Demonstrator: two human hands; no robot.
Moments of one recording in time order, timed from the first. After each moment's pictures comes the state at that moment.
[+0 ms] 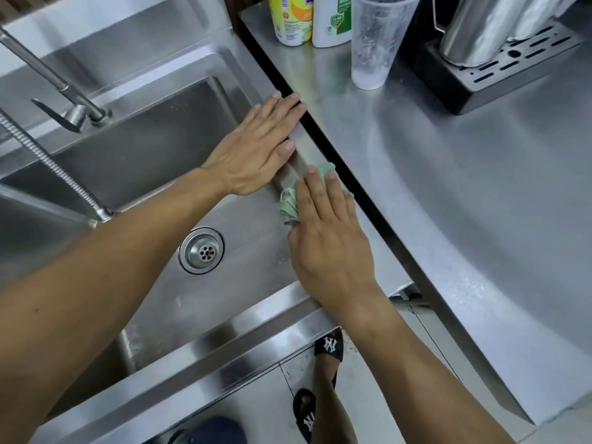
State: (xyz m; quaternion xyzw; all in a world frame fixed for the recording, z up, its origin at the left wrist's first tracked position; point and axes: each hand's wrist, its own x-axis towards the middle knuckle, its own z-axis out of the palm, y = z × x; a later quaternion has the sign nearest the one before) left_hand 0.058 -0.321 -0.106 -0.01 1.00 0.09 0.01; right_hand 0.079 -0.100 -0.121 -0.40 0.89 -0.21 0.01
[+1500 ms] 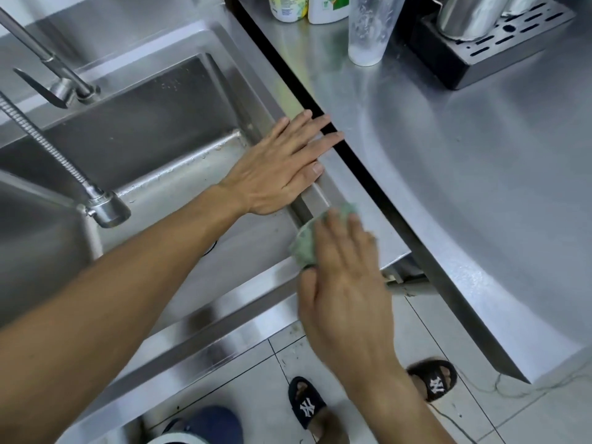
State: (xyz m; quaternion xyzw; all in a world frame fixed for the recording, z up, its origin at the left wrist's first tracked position) left_hand 0.085 -0.262 -0.119 0.06 0.99 0.09 0.01; right_hand 0.151 -0.037 -0.107 -0.33 0.90 -0.29 0.08
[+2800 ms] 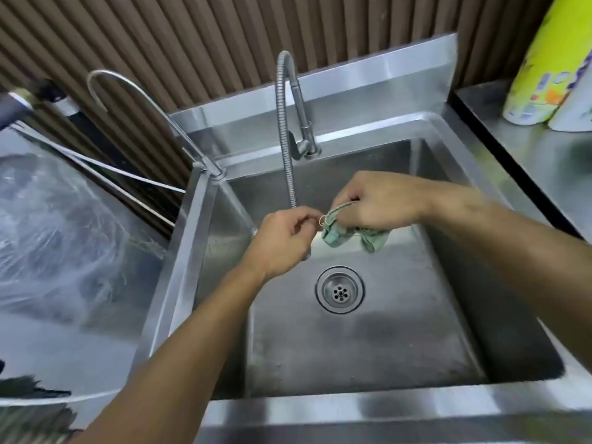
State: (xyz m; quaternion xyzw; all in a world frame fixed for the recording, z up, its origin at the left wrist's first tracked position) left_hand 0.283 -0.394 -0.087 -0.41 0.84 0.33 -0.15; right_hand 0.091 -0.313 -0.017 -0.65 0.66 -0.17 0.35
